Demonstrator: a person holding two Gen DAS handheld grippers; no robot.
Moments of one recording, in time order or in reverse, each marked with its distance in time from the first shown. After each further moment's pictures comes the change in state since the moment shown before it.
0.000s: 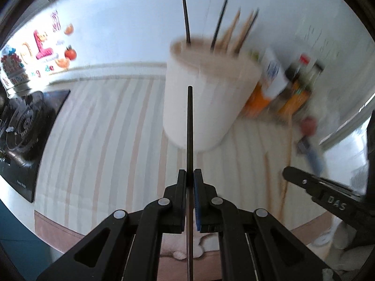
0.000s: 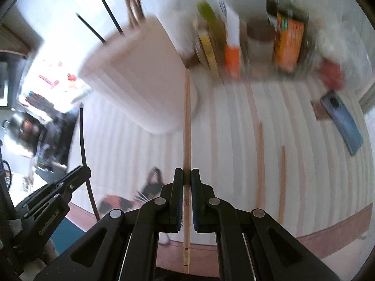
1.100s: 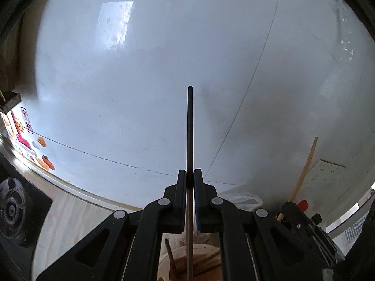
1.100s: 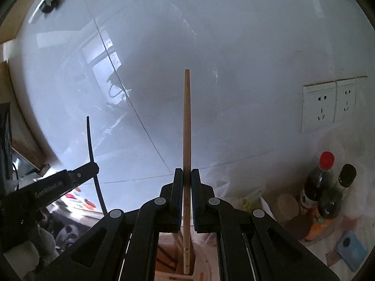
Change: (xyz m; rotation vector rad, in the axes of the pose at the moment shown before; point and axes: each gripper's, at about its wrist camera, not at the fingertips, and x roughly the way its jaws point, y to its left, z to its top) left arm 0.004 0.001 0.241 -0.065 -0.422 -0.070; right arm -0.050 0.086 0.221 -0.041 -0.644 0.034
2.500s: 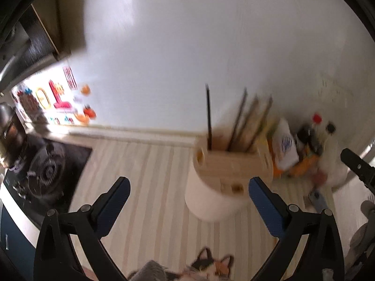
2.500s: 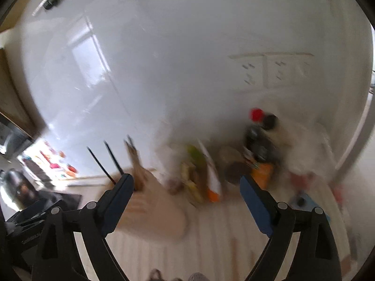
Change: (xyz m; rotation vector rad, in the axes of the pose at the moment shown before) left arm -0.093 -0.007 -0.138 0.120 0.229 0.188; right arm -0.133 -0.072 -0.056 0.004 0.151 -0.171
